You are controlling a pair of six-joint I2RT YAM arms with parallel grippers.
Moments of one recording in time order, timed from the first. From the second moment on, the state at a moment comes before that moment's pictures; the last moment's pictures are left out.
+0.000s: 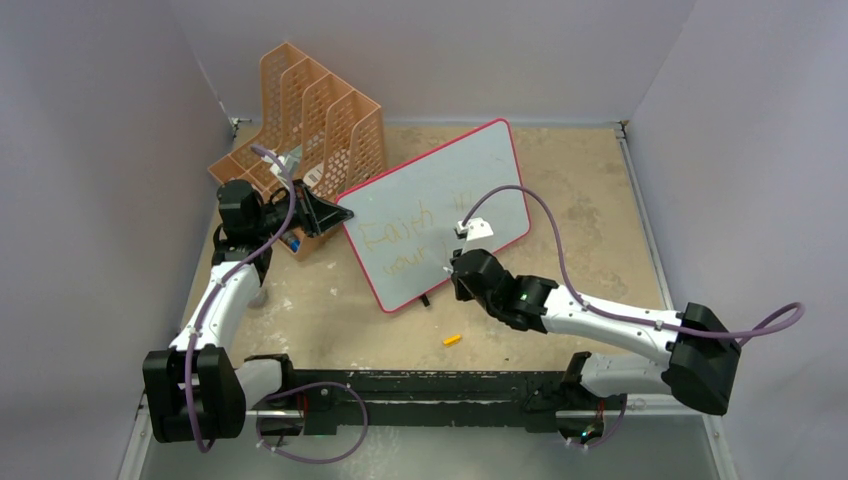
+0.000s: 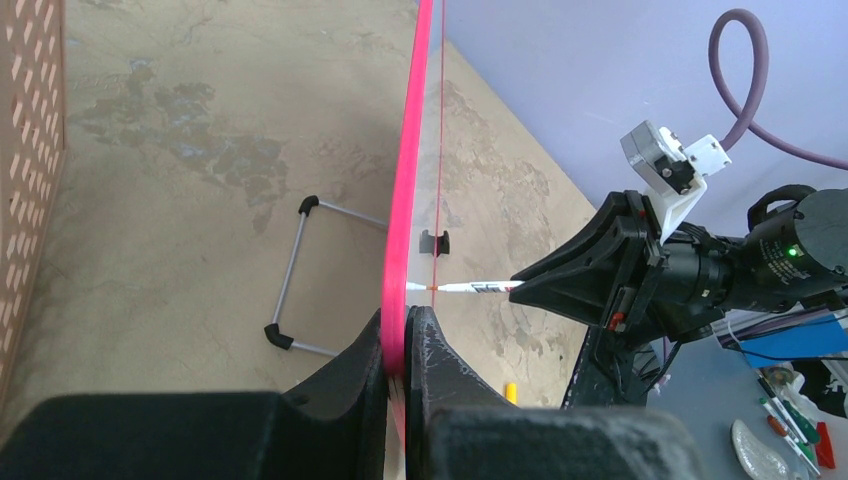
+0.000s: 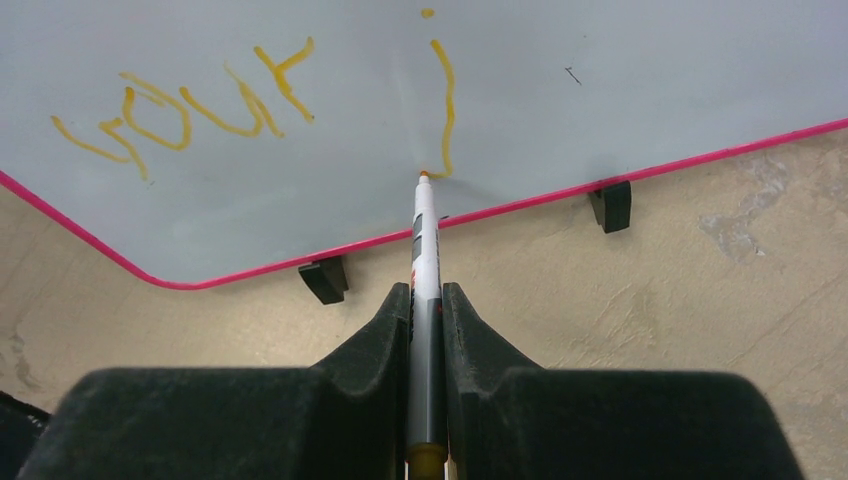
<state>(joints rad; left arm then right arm) 0.07 1.13 0.71 0.24 1.07 -0.42 1.02 1.20 0.73 -0.25 0.47 0.56</state>
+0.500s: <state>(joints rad) 0.07 1.13 0.71 0.24 1.07 -0.41 1.02 1.12 0.74 -0.20 0.48 0.56</state>
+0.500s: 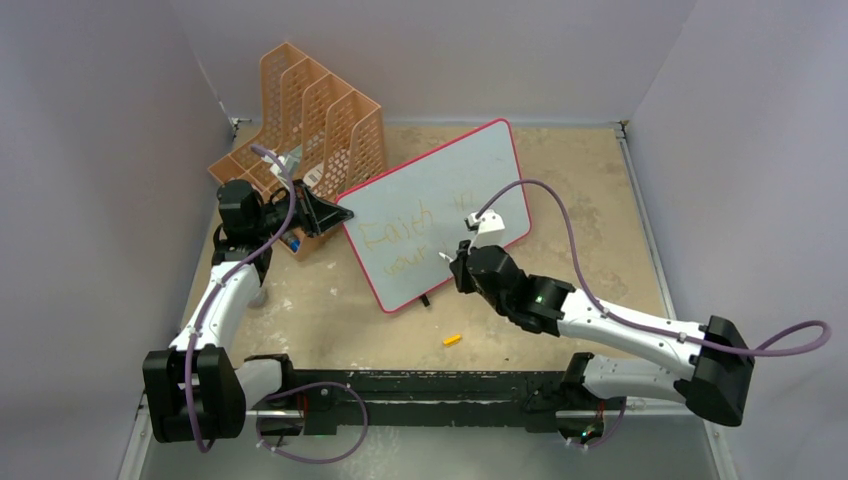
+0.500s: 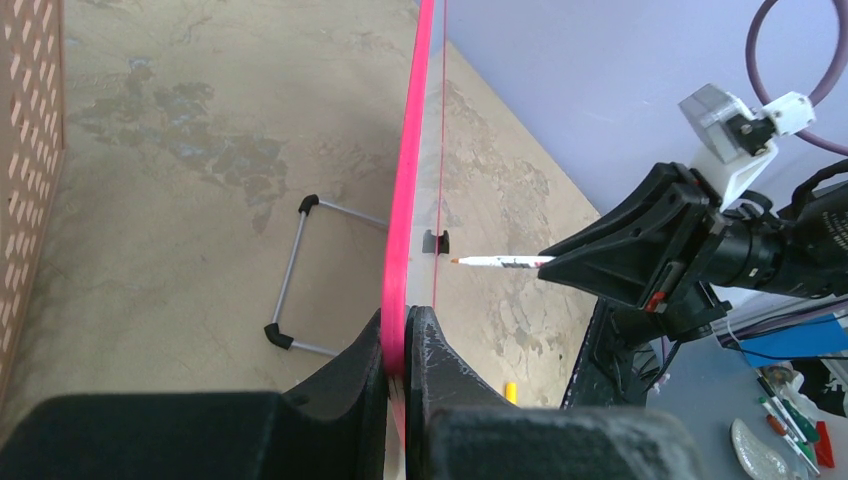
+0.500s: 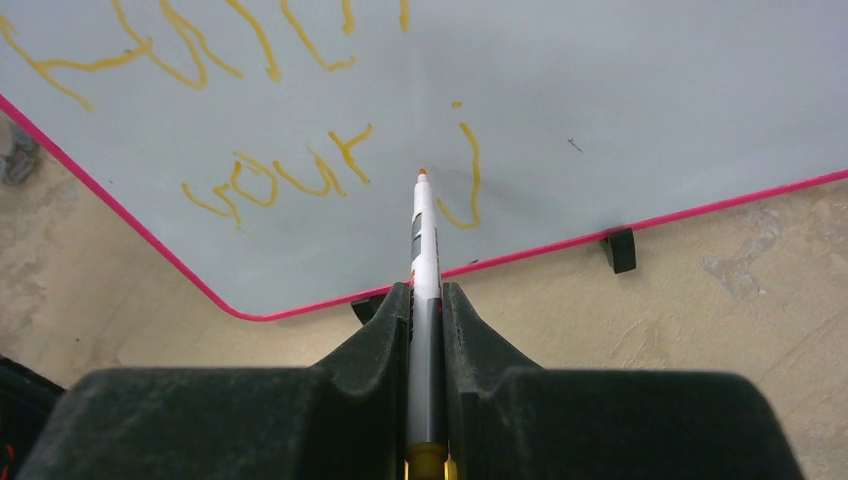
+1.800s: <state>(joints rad) 0.07 1.13 0.72 0.20 1.06 -0.39 0.95 1.07 0.70 -0.12 0.51 0.51</state>
